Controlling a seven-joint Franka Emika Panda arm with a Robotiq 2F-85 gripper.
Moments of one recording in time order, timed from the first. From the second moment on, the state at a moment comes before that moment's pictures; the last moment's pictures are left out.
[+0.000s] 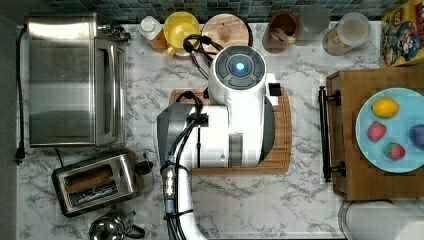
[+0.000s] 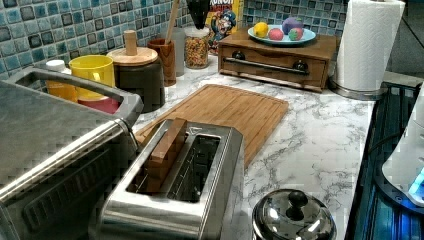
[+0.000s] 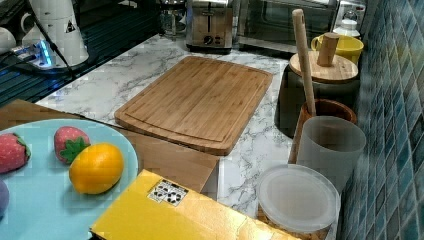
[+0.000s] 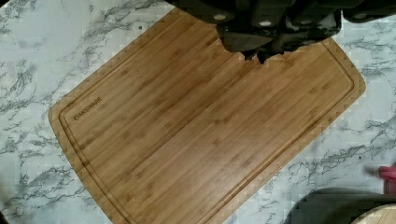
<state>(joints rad) 0.00 0.06 0.00 -1.87 0.03 0.25 -0.07</state>
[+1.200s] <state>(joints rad) 0.02 0.03 0.02 -2.06 0.18 0.39 -0.59</state>
